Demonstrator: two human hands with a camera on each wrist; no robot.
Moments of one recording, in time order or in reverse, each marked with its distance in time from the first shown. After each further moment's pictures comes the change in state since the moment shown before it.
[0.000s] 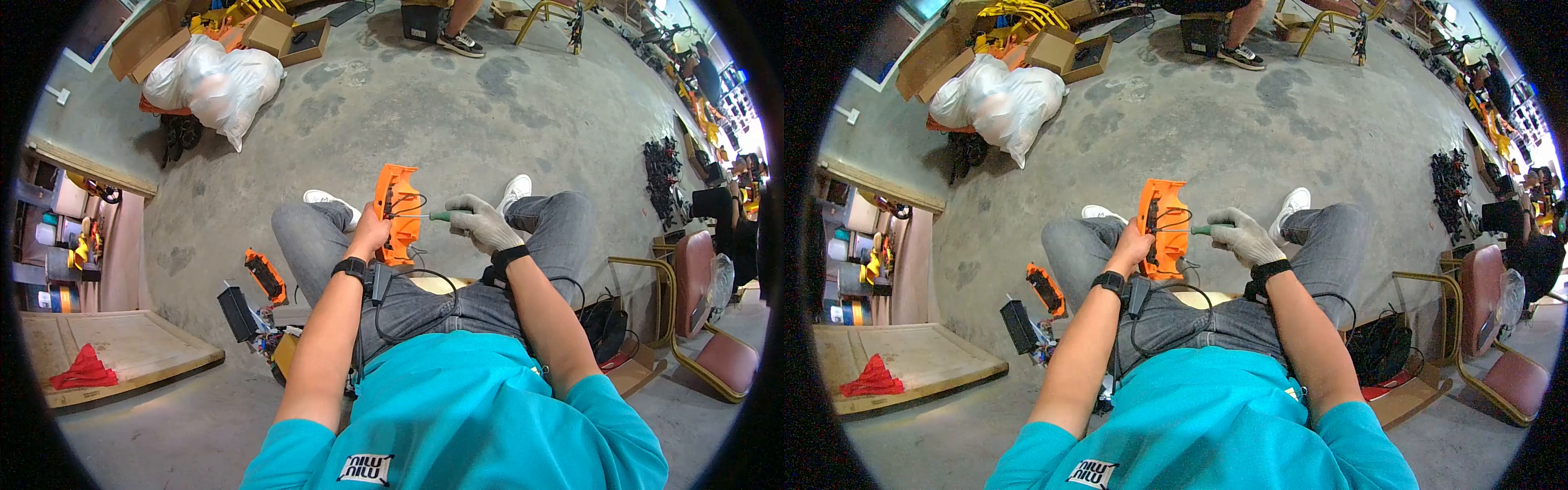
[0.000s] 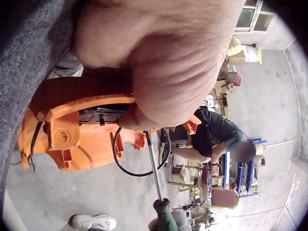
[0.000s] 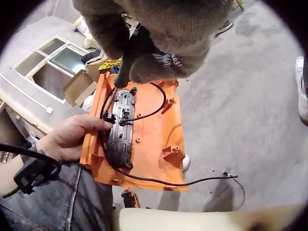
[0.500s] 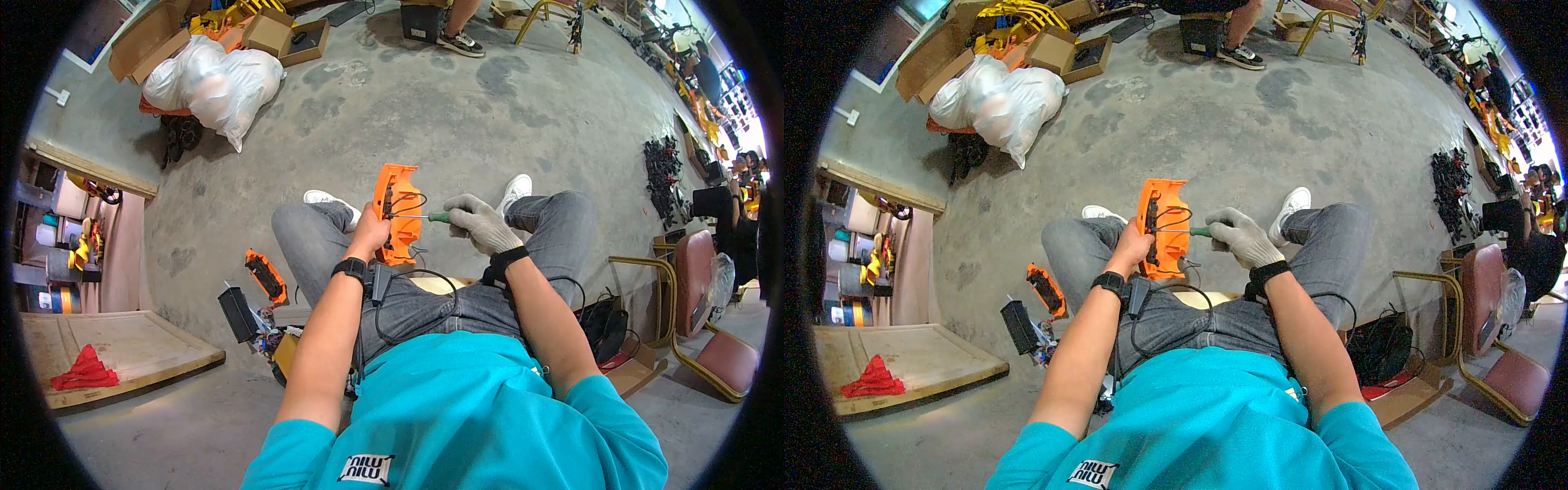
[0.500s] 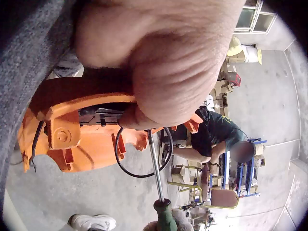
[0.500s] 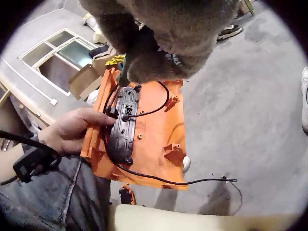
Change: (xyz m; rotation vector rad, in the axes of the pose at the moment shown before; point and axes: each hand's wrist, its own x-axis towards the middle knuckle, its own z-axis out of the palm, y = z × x) left_hand -0.001 0.001 -0.001 -0.039 -0.015 0.027; right_hand -0.003 -0.005 0.004 -0.030 0.023 0.039
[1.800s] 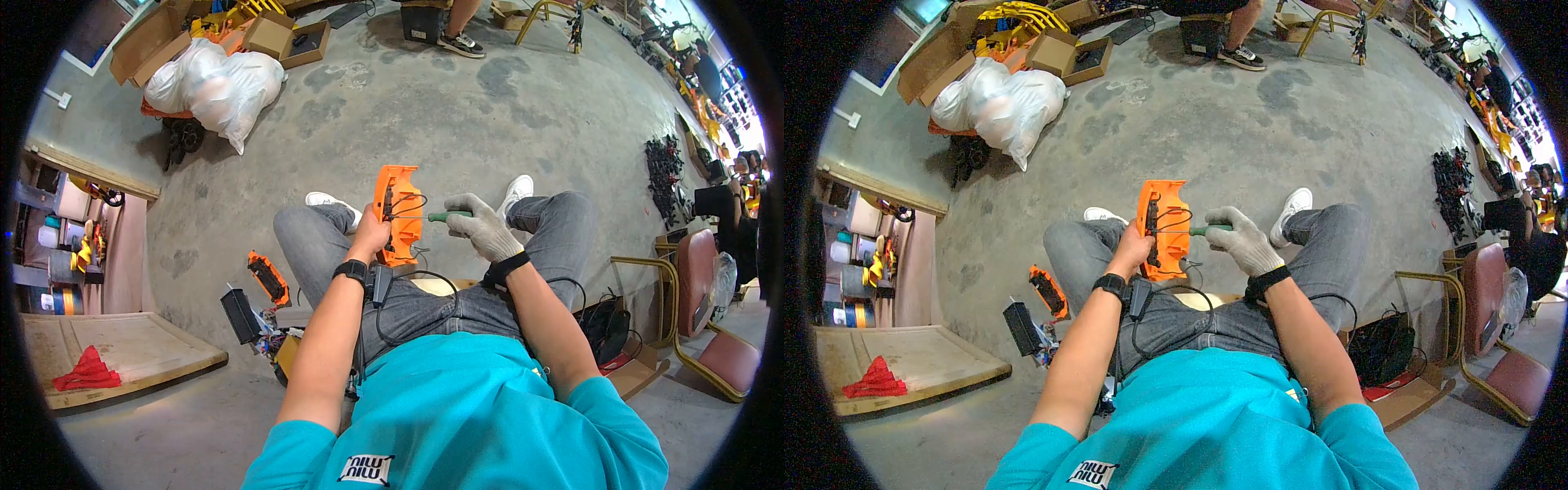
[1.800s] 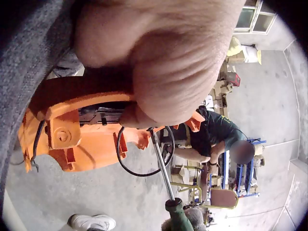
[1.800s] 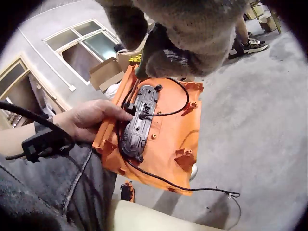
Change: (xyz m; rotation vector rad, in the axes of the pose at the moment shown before) left_hand 0.004 -0.006 0.001 0.008 0.002 0.026; right_hand -0.017 -0.017 0.013 -0.154 0.088 -0.176
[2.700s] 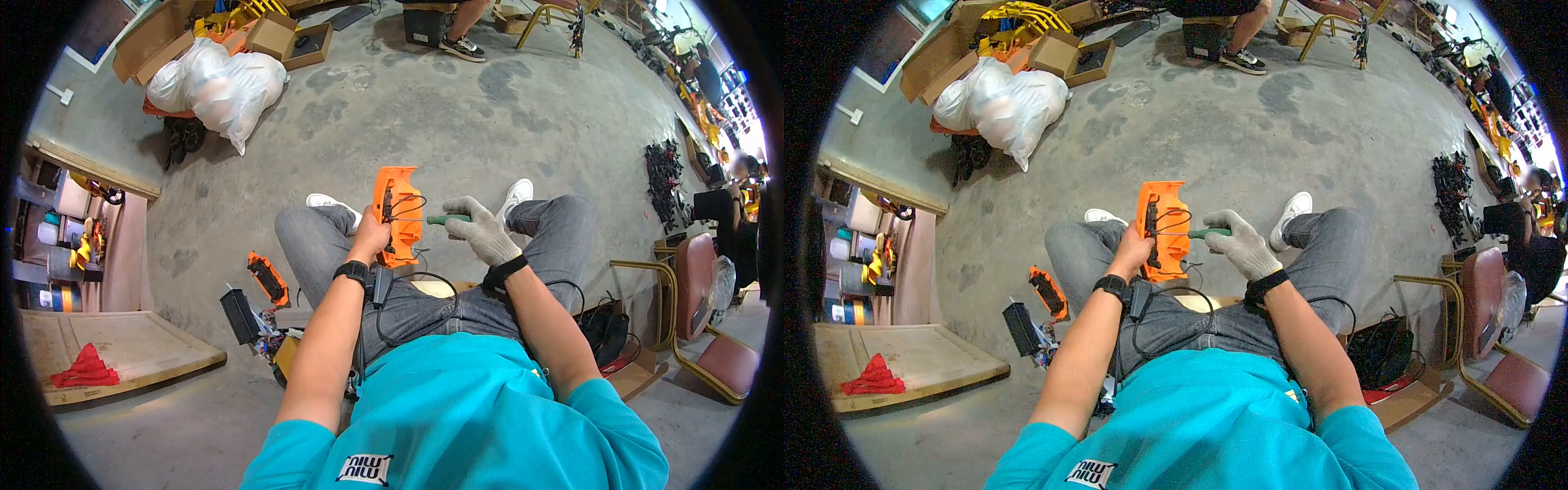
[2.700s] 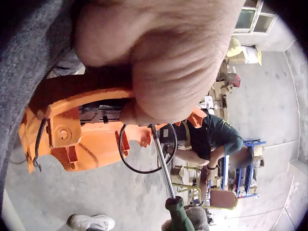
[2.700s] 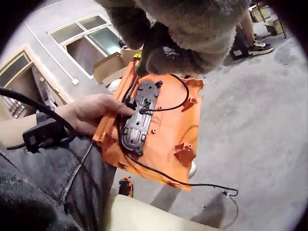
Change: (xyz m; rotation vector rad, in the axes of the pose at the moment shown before) left_hand 0.008 -0.016 0.003 -0.048 0.044 0.023; right_hand -0.001 0.003 0.002 -0.071 -0.036 -0.072
